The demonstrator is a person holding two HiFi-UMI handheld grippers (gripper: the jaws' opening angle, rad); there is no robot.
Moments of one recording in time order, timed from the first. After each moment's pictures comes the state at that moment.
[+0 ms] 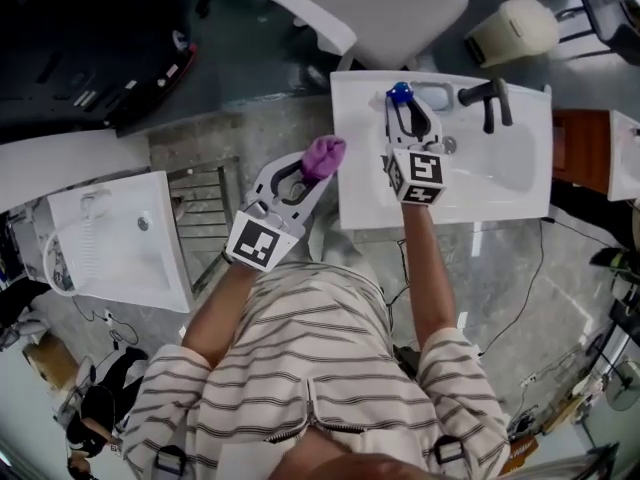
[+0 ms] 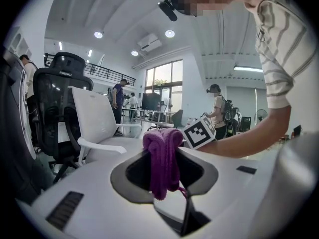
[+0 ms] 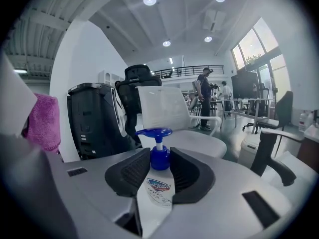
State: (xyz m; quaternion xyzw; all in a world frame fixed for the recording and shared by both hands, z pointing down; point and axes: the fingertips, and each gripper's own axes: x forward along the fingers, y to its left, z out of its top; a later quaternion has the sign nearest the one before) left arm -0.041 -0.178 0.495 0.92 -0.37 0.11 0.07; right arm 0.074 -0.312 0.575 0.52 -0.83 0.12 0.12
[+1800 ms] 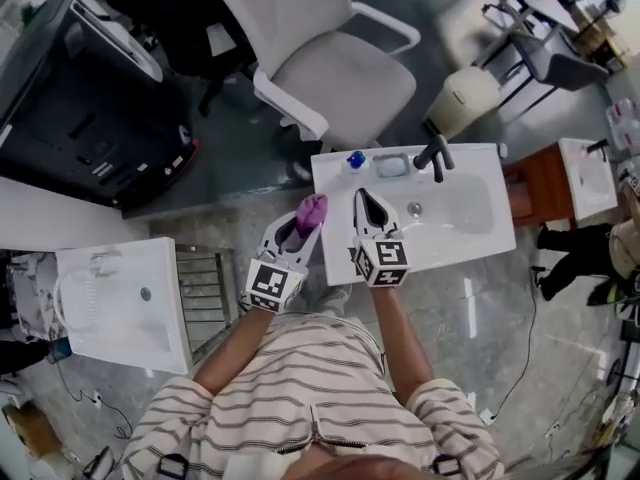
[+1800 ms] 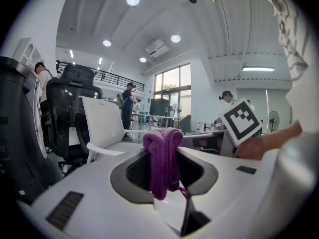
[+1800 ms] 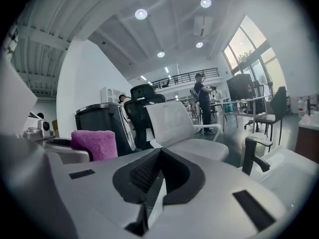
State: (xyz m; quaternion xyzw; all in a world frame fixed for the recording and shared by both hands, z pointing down) left arm -0.036 -0.158 0.469 0.89 -0.43 0.09 0.06; right arm 0.056 -0.216 0.487 0.52 -0.84 0.13 0.04
